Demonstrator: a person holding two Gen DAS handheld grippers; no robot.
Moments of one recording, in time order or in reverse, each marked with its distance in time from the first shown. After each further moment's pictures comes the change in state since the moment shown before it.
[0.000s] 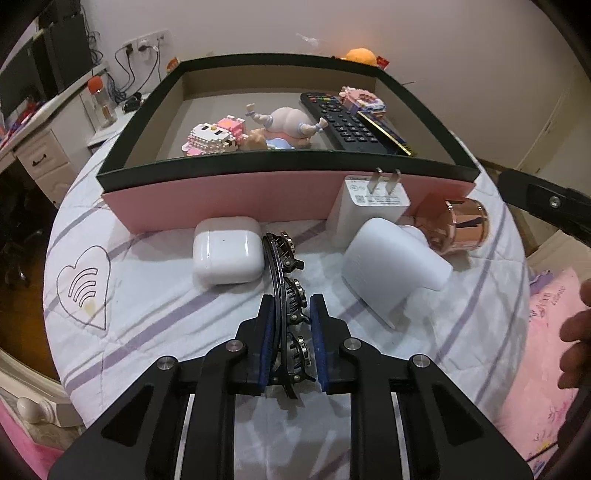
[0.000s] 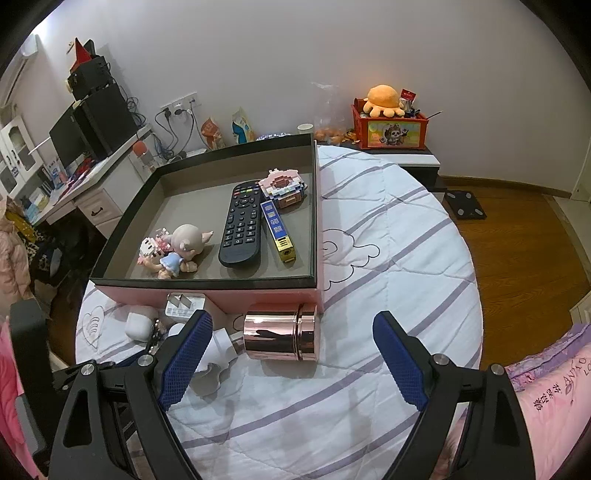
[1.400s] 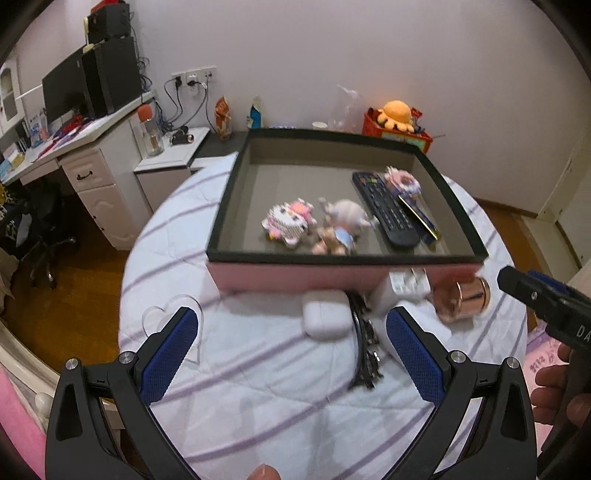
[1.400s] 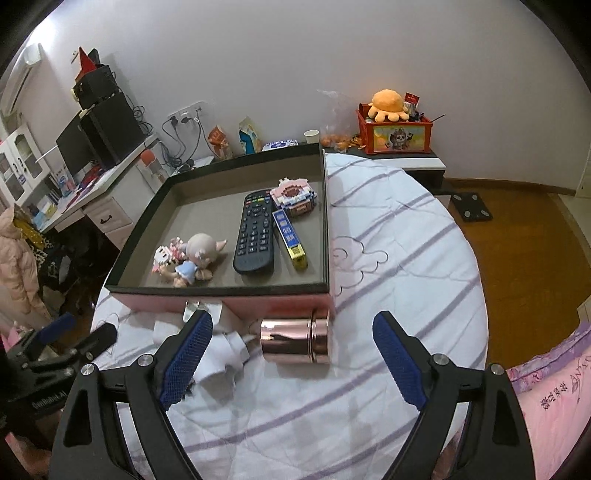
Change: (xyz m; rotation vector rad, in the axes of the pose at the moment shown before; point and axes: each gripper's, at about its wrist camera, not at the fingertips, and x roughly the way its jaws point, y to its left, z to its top) left arm -0.055 0.030 0.027 -0.073 -0.162 0.123; right arm -0.010 0.006 0.000 0.014 -0.019 0.035
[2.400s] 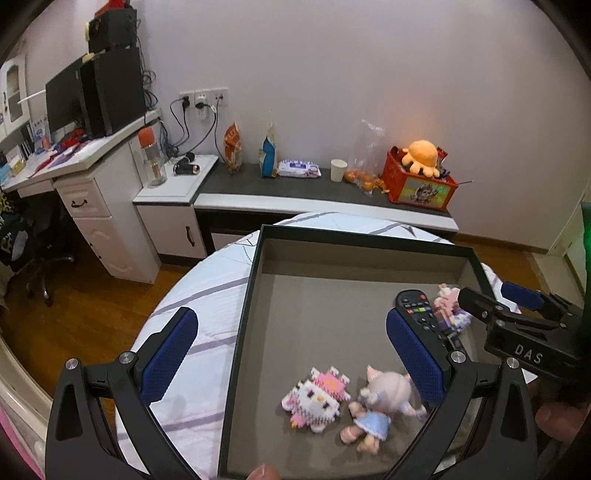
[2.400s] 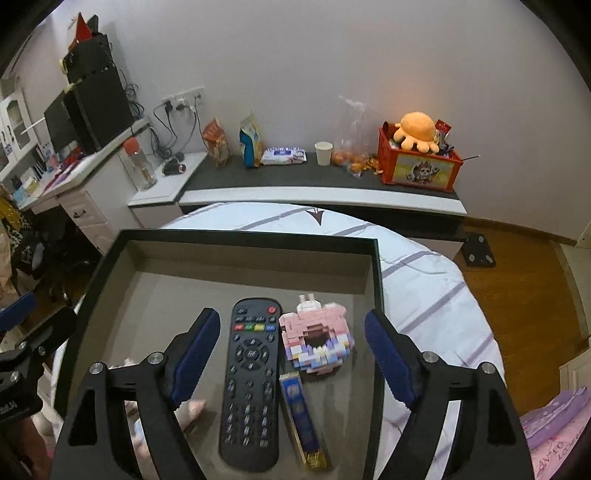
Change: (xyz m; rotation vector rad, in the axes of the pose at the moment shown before) left arm 0.072 0.033 0.139 -0.064 -0.093 0.023; right arm 0.112 0.039 0.133 -0.137 0.016 -0.071
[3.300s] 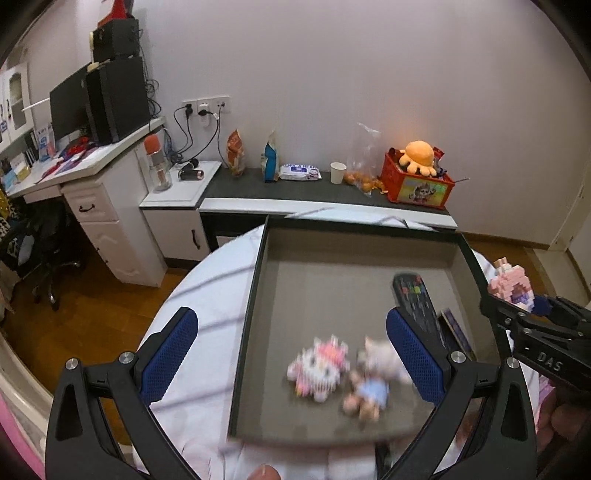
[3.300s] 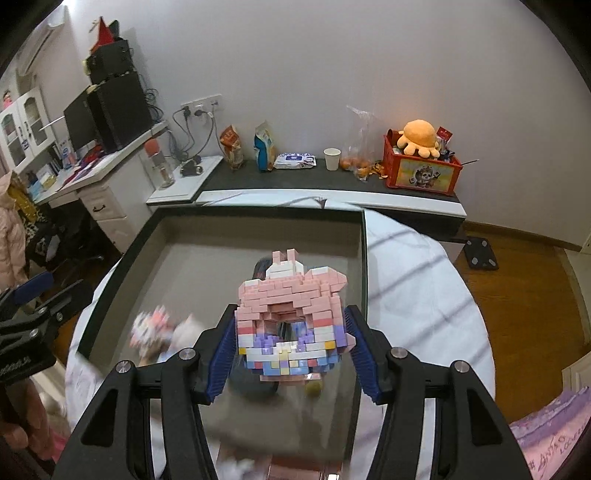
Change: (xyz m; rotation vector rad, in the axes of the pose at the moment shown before) left arm -0.013 -0.003 -0.008 0.019 -0.012 0.016; right arm -0.033 -0.005 -0.024 -0.018 -0.017 0.041
